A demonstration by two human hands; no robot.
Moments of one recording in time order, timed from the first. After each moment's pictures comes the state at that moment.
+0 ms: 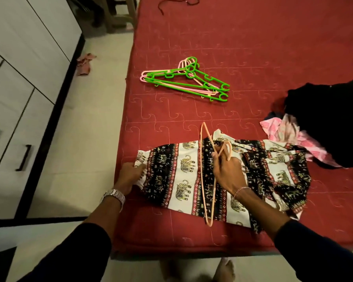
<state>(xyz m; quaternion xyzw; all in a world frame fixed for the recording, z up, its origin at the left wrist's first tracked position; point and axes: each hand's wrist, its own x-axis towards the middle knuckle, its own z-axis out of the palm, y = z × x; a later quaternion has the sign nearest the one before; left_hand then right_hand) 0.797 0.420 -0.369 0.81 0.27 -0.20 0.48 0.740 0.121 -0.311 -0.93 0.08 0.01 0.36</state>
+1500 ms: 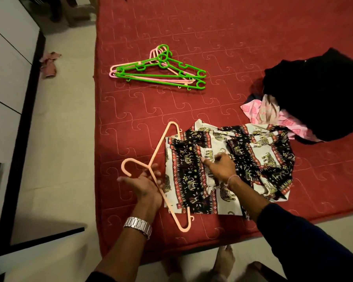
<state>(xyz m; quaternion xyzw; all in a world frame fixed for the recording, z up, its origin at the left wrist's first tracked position) 0.751 0.309 -0.358 0.41 0.36 -0.17 0.82 0.741 0.080 -0.382 -0.81 0.37 0.15 0.42</state>
